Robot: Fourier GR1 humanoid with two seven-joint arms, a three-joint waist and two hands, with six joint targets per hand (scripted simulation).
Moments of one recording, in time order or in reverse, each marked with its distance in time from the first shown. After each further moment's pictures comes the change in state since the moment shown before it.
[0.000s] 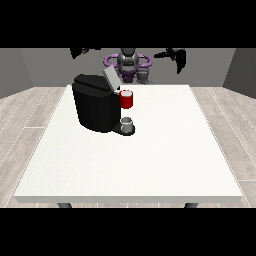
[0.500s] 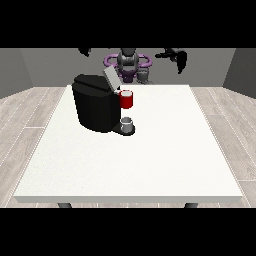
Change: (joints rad) left arm 0.098 -0.053 -0.051 -0.168 0.085 -0.022 0.036; right arm -0.106 -0.016 0.045 -0.019 0.034 0.040 0.049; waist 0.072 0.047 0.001
